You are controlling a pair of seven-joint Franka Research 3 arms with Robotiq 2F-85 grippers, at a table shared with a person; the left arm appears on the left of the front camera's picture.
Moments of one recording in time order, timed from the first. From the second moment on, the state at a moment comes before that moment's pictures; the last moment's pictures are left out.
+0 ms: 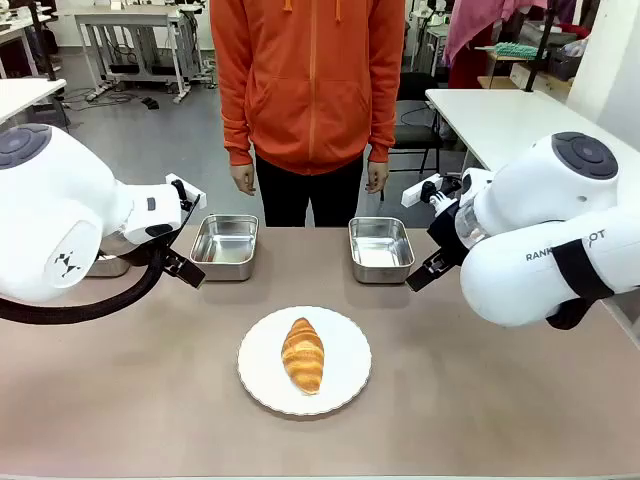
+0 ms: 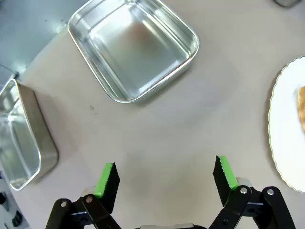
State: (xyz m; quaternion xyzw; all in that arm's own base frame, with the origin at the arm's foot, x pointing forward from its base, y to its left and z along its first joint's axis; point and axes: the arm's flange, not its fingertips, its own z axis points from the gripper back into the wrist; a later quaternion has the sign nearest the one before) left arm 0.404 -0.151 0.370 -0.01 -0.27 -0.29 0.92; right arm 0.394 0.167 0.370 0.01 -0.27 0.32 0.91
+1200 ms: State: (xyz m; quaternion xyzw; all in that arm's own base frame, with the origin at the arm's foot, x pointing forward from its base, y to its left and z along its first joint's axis) left arm 0.410 -0.143 0.396 -0.03 -0.28 -0.28 0.92; right arm 0.402 0.163 0.401 0.02 -0.29 0.31 0.90
